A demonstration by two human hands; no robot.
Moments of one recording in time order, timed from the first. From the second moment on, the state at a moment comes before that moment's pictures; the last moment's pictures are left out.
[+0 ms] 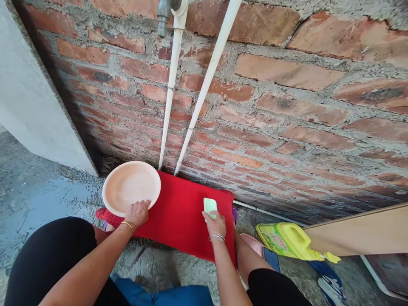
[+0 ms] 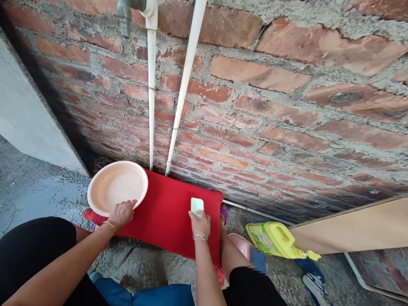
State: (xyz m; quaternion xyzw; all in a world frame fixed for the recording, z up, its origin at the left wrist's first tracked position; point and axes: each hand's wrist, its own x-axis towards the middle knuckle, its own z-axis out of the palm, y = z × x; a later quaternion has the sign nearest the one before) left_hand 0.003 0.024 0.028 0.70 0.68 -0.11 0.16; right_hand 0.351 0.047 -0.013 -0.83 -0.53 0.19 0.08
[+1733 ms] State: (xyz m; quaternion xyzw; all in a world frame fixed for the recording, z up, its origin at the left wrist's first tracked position) left_hand 0.004 0.024 0.024 0.70 0.69 -0.10 0.15; right_hand 0.407 0.061 -0.006 -0.89 -0.43 0.15 0.08
